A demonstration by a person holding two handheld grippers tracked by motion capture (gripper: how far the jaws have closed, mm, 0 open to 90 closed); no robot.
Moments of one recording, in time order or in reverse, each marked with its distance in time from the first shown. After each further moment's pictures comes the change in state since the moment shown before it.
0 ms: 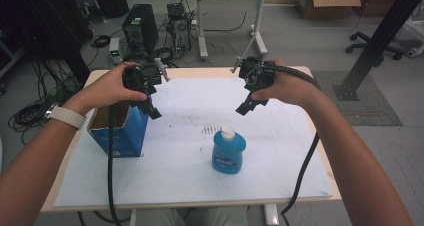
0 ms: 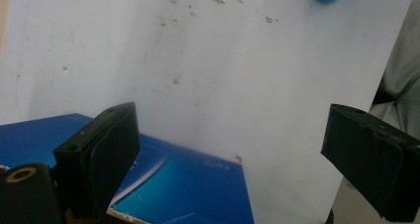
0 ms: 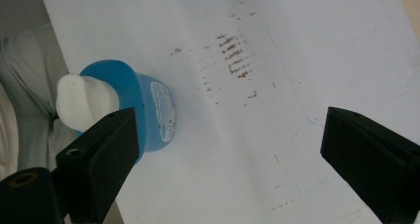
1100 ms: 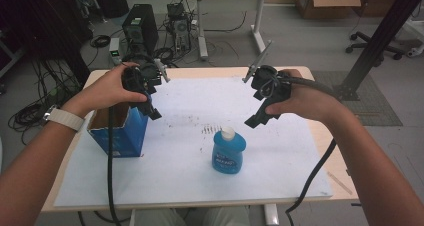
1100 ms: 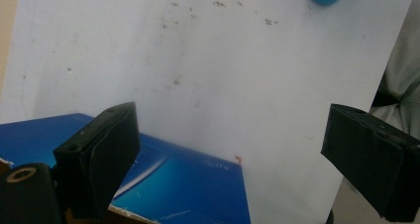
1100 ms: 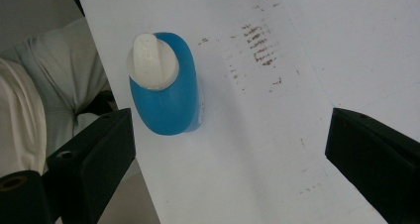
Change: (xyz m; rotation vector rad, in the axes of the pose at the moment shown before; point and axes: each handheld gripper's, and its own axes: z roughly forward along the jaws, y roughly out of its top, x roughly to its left) left arm -0.006 -0.002 -0.005 -0.006 0.020 -0.003; right arm 0.034 -0.029 -0.019 -0.039 0.015 0.007
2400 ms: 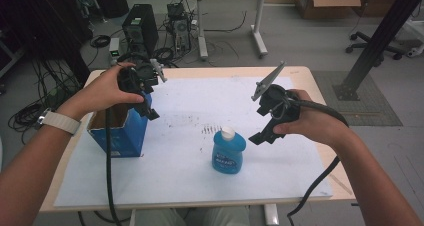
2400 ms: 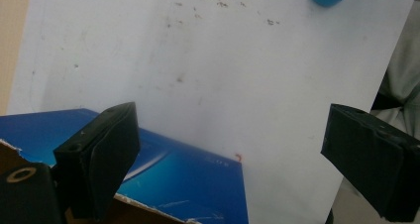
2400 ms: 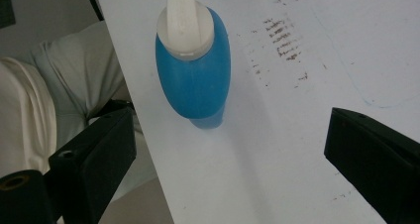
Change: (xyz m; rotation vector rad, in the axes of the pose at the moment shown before) left arm -0.005 -0.006 -0.006 -0.014 0.023 -0.012; right arm 0.020 -0.035 0.016 -0.072 0.030 0.016
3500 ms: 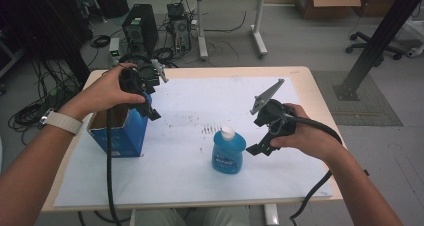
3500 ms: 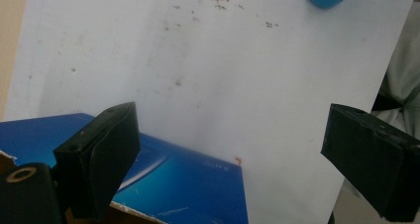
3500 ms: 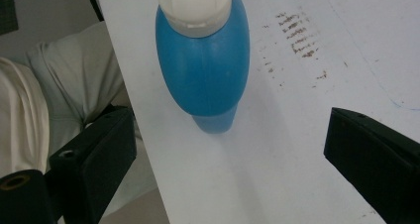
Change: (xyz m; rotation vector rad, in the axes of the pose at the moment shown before) left arm 0.000 0.002 0.004 -0.003 -0.008 0.009; right arm 0.006 -0.020 0.030 -0.040 0.012 0.002
